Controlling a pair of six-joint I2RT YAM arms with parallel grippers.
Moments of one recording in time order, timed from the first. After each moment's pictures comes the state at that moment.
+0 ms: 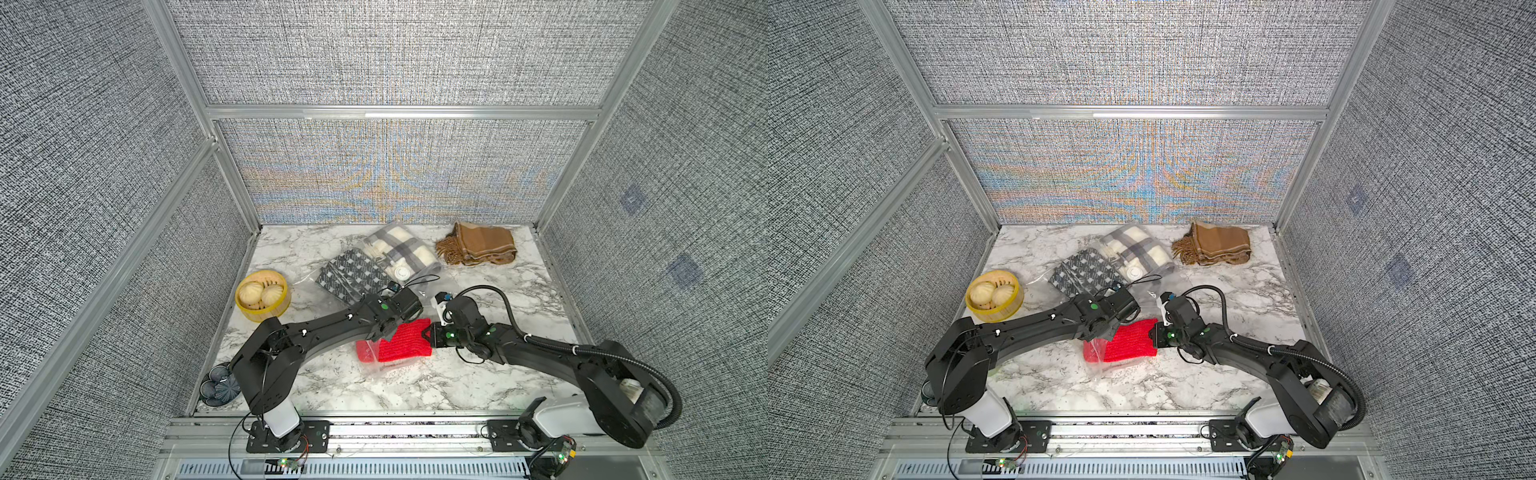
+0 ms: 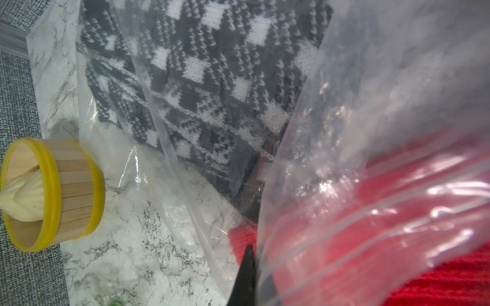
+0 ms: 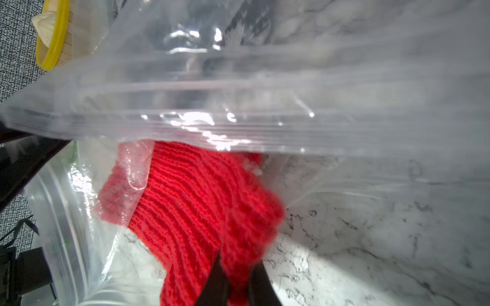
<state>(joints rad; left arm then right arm) -0.96 1.67 1.18 -0.85 -0.52 -0.45 0.68 1.40 0.61 -0.04 -0.23 0.60</state>
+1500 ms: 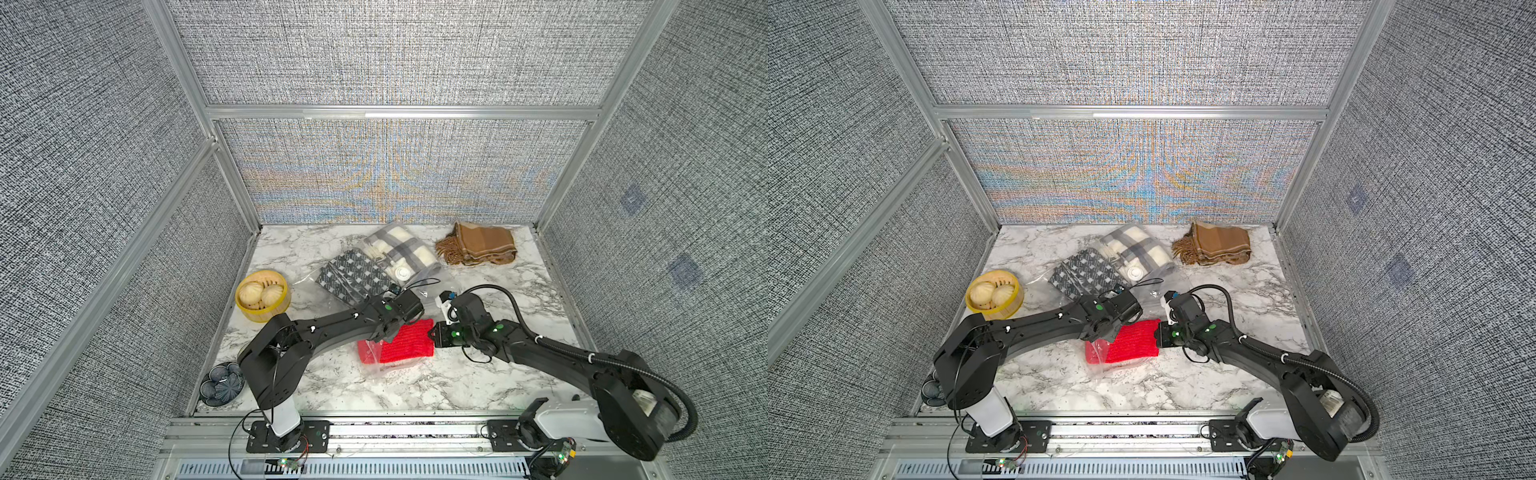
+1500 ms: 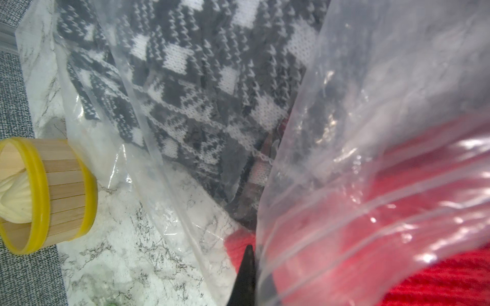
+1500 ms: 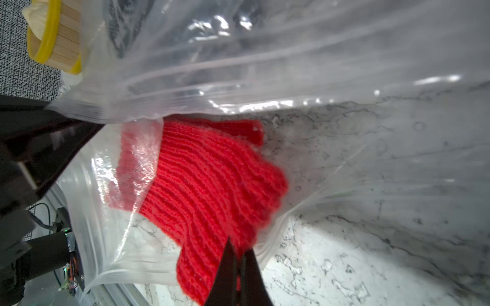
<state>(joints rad) -0.96 1.72 1.18 -0.84 -0.52 -0.45 0.63 1.36 0.65 -0.17 -0.27 0.55</state>
